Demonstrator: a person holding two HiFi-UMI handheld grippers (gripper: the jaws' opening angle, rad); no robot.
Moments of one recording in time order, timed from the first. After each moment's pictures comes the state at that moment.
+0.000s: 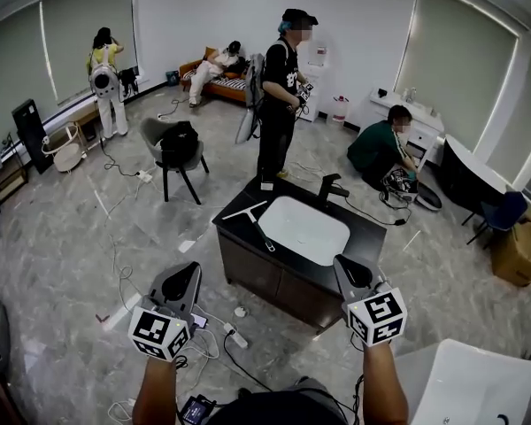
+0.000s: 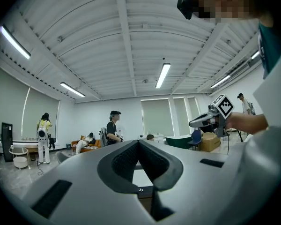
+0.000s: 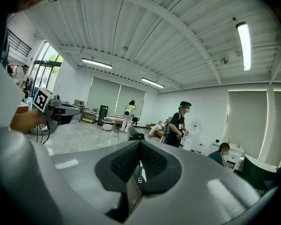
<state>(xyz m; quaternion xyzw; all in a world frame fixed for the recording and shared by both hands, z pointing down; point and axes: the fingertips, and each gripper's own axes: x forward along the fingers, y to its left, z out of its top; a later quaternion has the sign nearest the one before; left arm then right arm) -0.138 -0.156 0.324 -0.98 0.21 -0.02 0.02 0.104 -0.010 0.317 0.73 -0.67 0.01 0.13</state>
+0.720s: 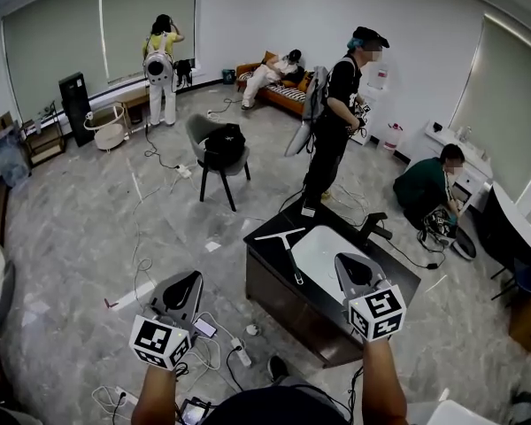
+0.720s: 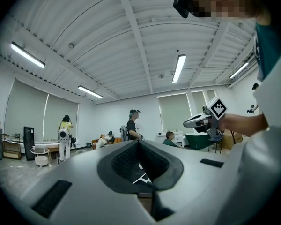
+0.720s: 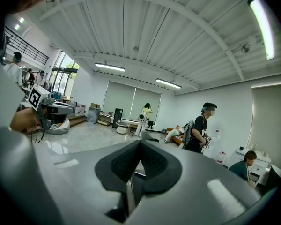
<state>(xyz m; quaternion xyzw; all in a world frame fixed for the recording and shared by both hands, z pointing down) -0.141 -0.254 0.341 -0.94 0.33 -0.02 0.02 0.143 -0.196 0.336 0.65 -0.75 -0.01 0.13</state>
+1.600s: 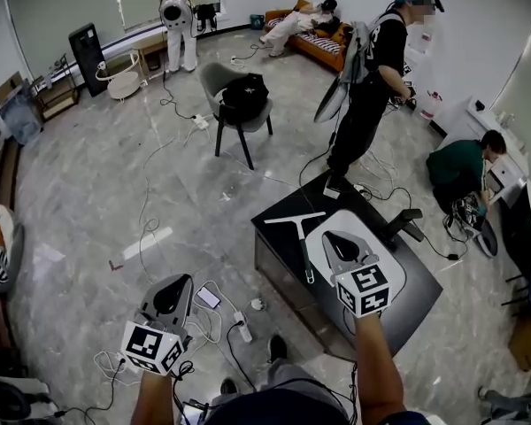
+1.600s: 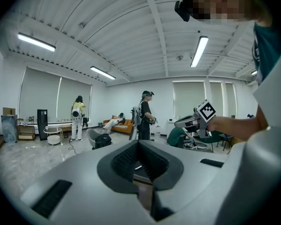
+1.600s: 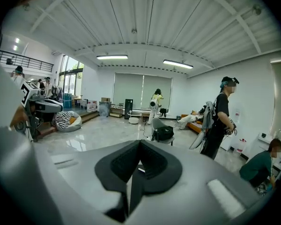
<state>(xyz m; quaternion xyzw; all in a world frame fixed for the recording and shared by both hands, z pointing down) -0.098 -0.374 0.440 -0.91 0.39 -0.10 -0.06 0.200 -0.404 0.459 0.58 -0.80 0.07 0.16</state>
